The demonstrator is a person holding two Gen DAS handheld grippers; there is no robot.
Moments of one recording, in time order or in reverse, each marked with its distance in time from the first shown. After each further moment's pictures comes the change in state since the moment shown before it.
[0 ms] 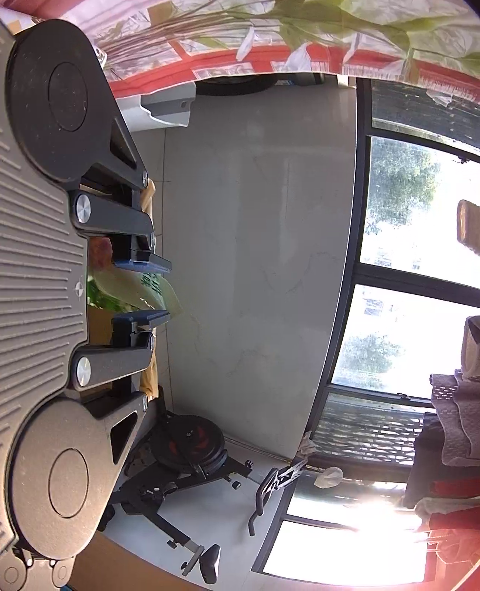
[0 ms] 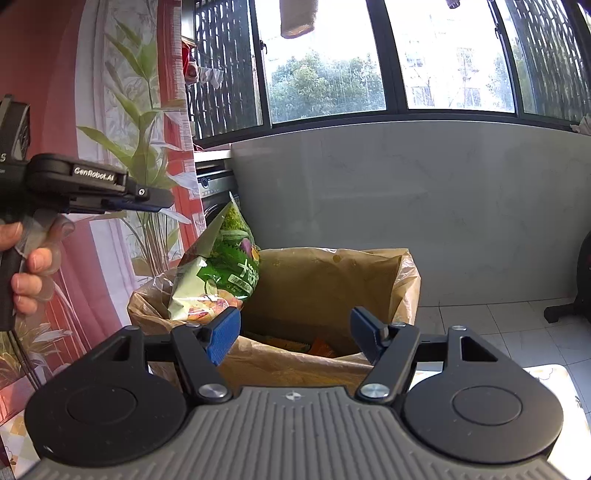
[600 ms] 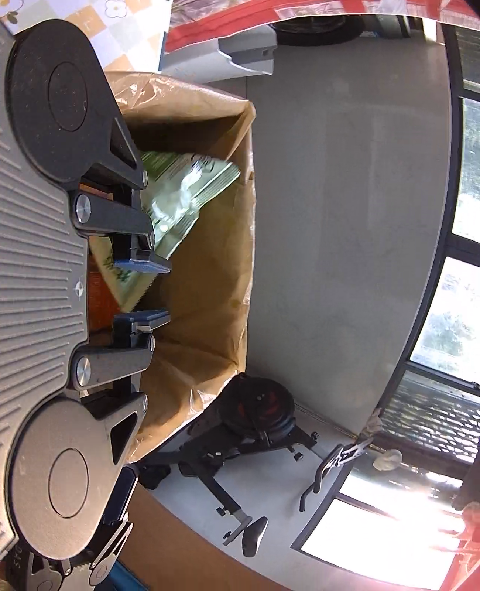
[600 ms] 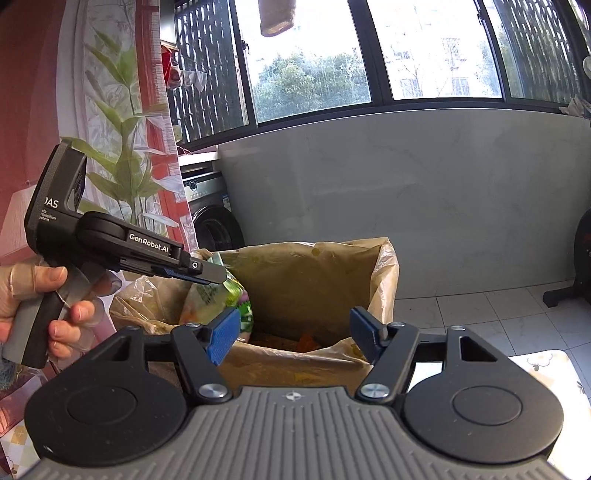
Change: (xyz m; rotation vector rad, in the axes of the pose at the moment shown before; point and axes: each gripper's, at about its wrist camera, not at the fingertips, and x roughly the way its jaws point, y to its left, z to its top) left arm 0.057 -0.003 -0.042 -0.046 0.265 -0.153; right arm -0.002 -0.015 -0.005 0.035 0.000 -0.010
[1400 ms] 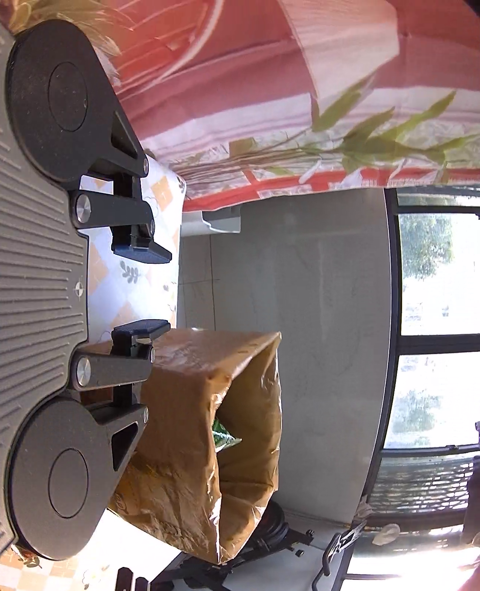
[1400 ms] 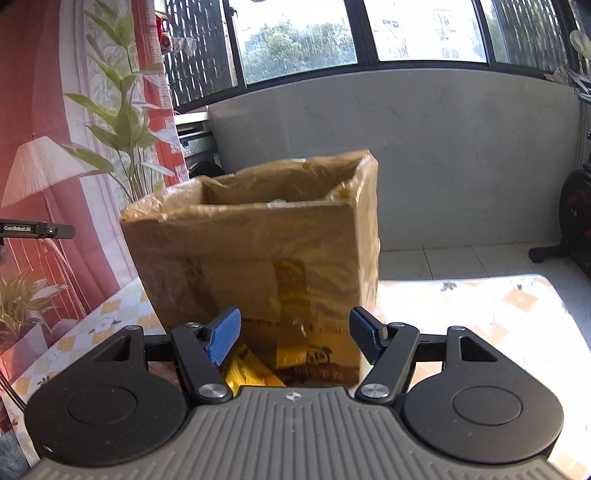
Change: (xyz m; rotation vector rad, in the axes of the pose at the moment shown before) left arm -0.170 0.062 -0.119 0.046 -0.138 0.454; right arm -0.043 0.002 -0.090 0.042 0.152 -0.056
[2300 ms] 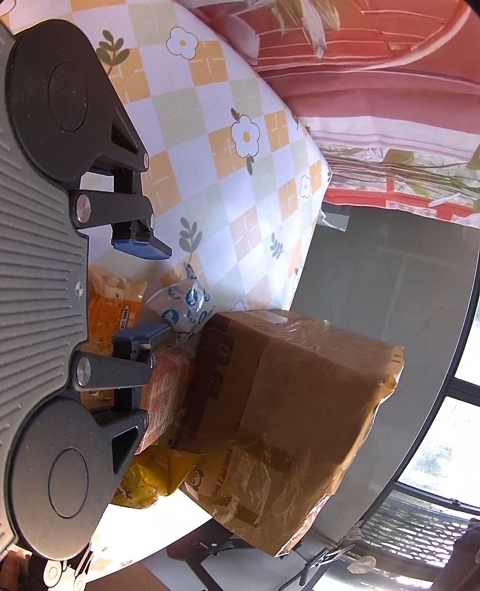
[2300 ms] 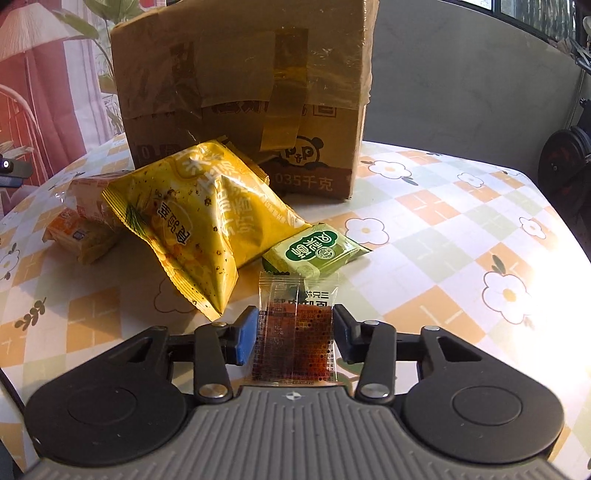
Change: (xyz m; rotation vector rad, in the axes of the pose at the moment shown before) left arm 0.007 -0.003 -0.114 -0.257 0.220 -0.106; right arm 0.015 0.011 -0.115 -0.093 0.234 -0.112
